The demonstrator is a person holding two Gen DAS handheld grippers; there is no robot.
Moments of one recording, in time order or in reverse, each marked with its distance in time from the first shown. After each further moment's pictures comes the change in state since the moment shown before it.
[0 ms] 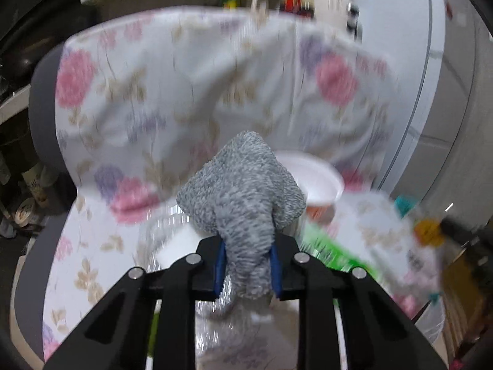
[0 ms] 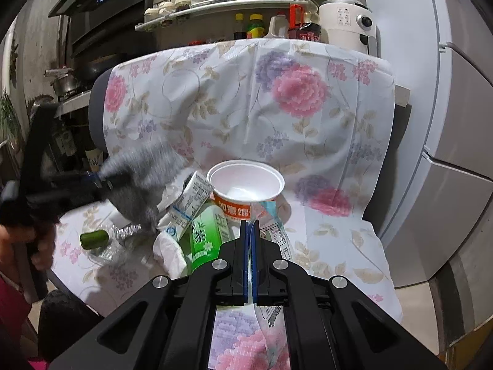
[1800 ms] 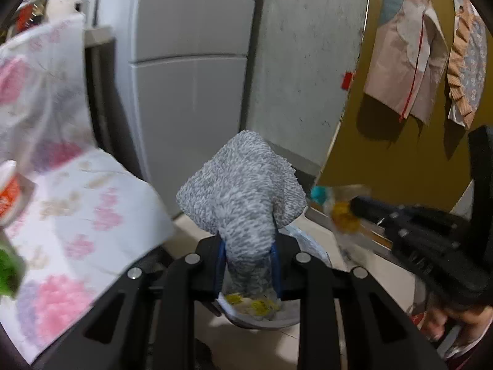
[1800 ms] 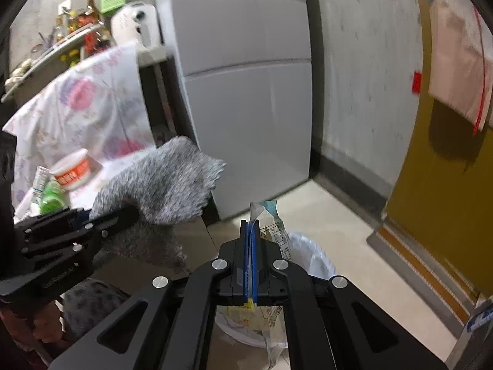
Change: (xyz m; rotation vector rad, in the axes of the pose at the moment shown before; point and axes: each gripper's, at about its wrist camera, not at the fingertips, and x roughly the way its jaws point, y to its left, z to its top) left arm -0.002 -0.389 -0.170 0.462 0.128 -0.637; right arm -0.177 -0.218 -0.232 0.498 0.055 -0.491
